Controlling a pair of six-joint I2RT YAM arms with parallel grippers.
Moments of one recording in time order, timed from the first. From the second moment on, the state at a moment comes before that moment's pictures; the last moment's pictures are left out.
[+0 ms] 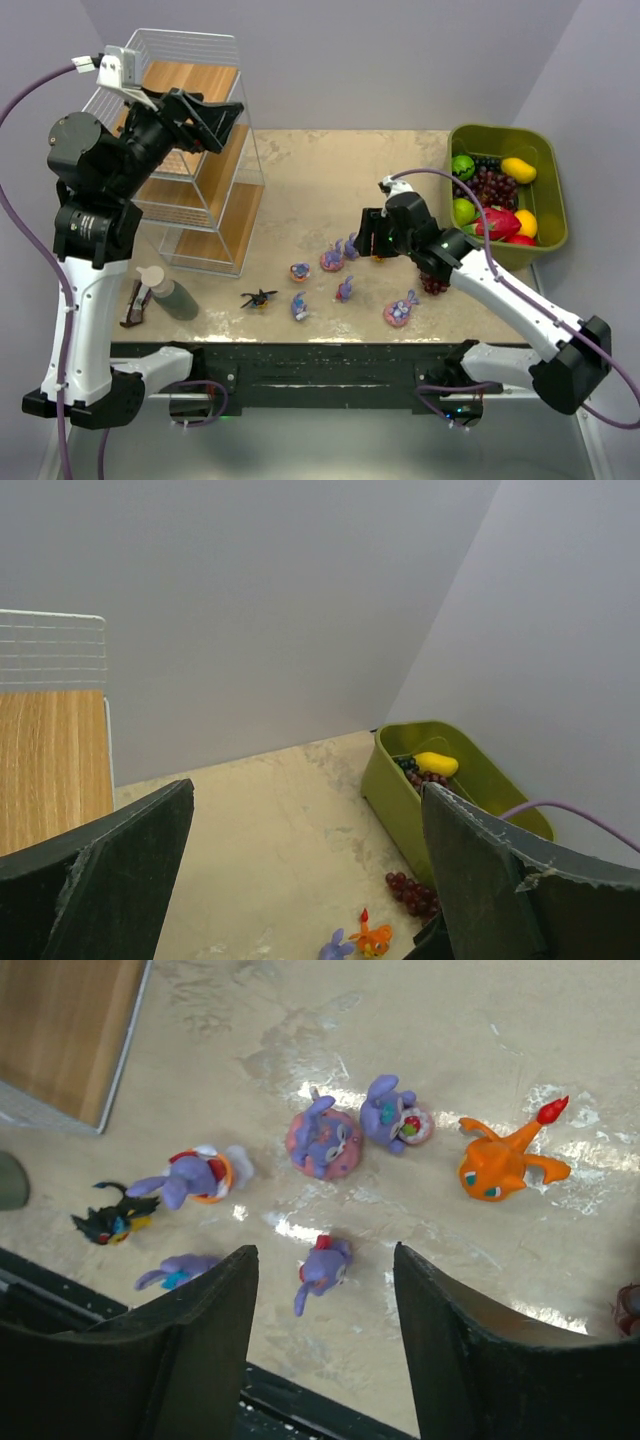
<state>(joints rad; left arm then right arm) -0.20 1.14 1.74 -0.39 0.34 -0.38 0.67 1.16 1.02 -0.54 0.09 0.52</state>
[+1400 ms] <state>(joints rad) -0.39 1.24 1.77 -0.43 0.28 -0.40 0.67 1.41 1.03 -0.34 0.24 0.57</state>
